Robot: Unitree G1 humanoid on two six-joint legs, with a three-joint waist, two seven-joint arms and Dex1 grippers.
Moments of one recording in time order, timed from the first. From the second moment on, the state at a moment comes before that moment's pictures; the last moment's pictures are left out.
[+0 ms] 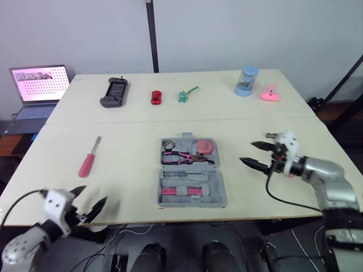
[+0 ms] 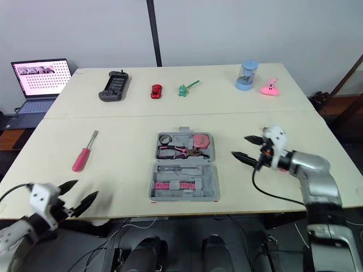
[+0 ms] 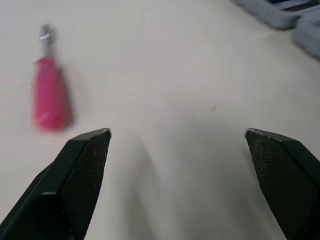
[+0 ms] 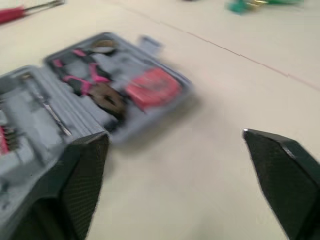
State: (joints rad) left arm 0.37 0.52 0.45 0.06 -0.37 -0.09 -0.76; right arm -0.25 -0.68 -0.27 0.31 0.34 0.19 1.06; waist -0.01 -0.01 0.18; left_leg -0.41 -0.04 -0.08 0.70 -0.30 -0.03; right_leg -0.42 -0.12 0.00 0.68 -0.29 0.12
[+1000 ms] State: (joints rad) left arm 0.00 0.69 0.31 0.07 -0.47 0.11 -0.99; right arm 0.24 -0.55 -0.49 -0.20 0.46 0.27 0.68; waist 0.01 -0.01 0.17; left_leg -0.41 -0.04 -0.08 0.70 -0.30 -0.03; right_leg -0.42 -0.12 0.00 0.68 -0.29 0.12
